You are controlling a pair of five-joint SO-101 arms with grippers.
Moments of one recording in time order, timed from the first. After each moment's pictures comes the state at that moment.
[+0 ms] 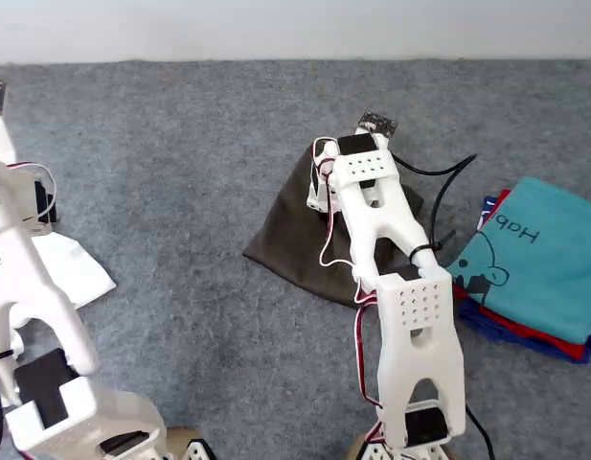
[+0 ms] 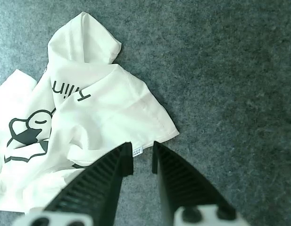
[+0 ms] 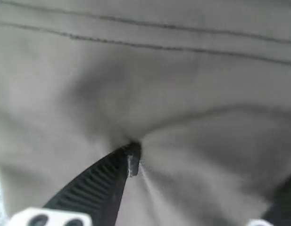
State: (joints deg) left arm -32.9 1.2 -15.5 99.7 -12.6; right arm -15.0 50.9 -37.8 81.9 -38.2
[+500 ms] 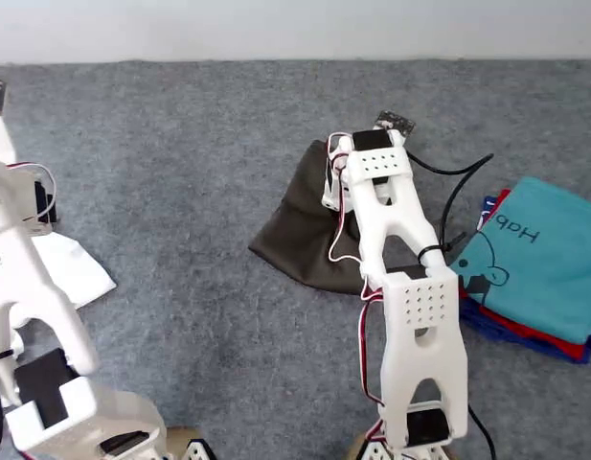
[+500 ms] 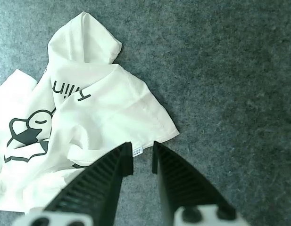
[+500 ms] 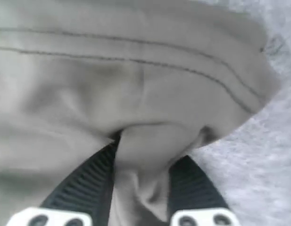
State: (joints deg) left arm -32.9 1.2 -15.5 99.7 -12.6; right arm -12.9 51.2 -40.4 87.5 -35.2
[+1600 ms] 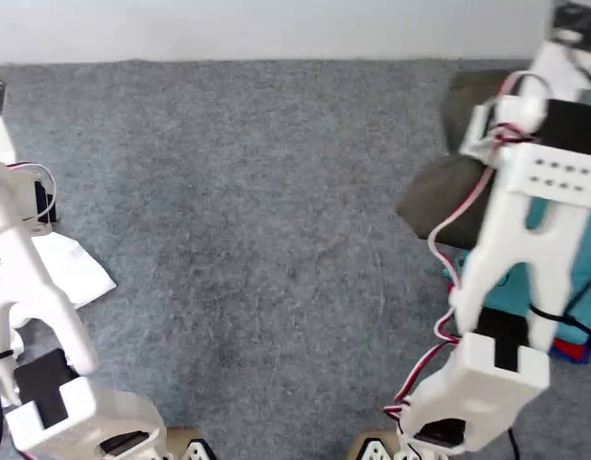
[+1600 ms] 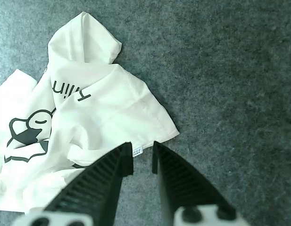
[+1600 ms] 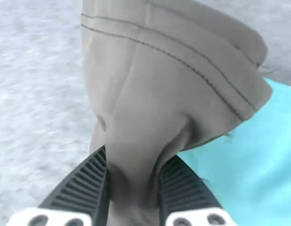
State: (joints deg) left arm -32.9 1.2 -15.5 99.7 -12.6; right arm 13.9 12.9 -45.5 100.6 -5.3
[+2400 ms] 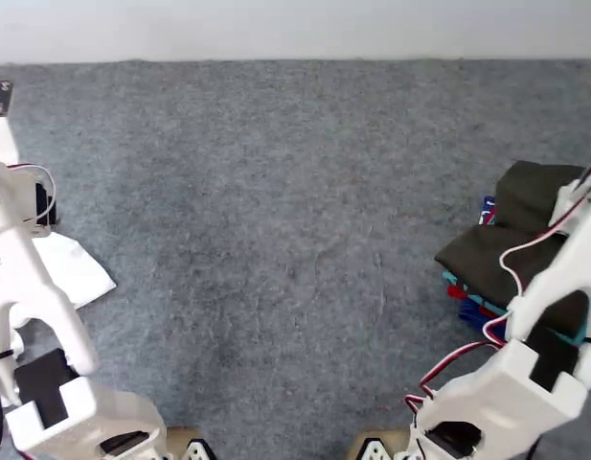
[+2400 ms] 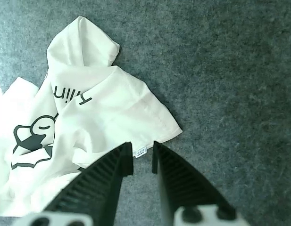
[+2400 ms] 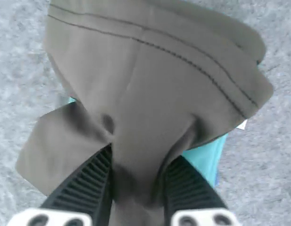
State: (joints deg) left arm -32.9 1.2 -15.5 99.7 -16.2; right arm 34.8 12.7 -24.6 91.5 14.2
